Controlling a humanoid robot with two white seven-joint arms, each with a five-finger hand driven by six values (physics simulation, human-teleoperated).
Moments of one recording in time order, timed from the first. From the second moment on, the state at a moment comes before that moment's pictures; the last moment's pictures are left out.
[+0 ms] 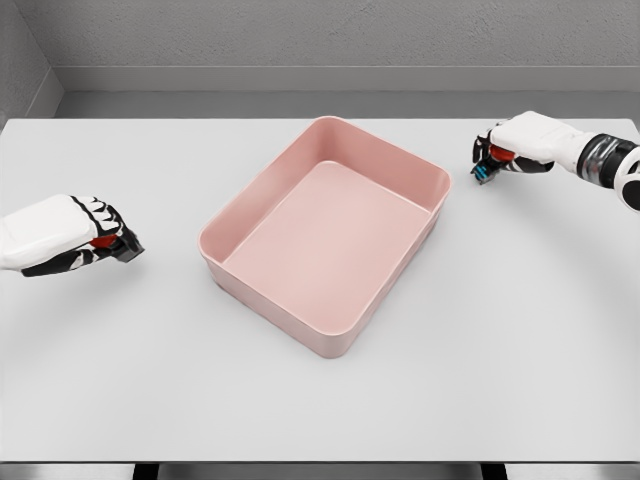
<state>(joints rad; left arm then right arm) -0.16 1.07 -0.33 -1.64 -0.36 -0.61 -0.16 -0.83 -0.60 0.61 -0.92 0.72 -0.54 0.33</state>
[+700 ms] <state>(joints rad) -0.21 1.07 -0.33 -1.69 -0.33 -0.61 -0.16 -0.85 -0.62 0.60 -1.10 0.71 -0.54 0.33</state>
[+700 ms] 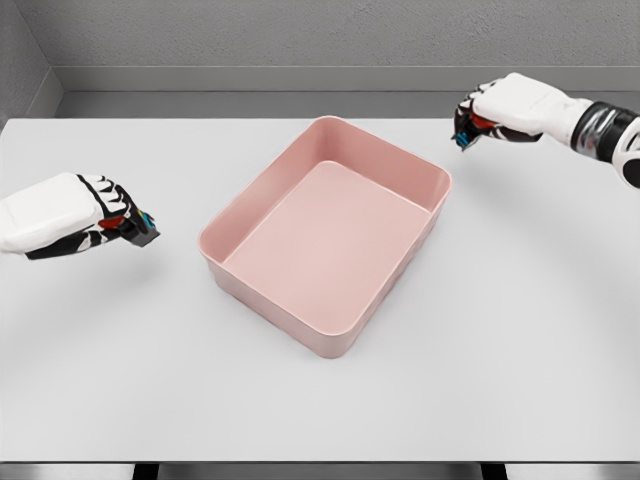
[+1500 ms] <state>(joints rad) -0.27 1.05 -0.34 -1.76 -0.31 -0.61 -0.16 -0.85 -0.62 0.72 -1.41 0.70 -0.54 0.38</state>
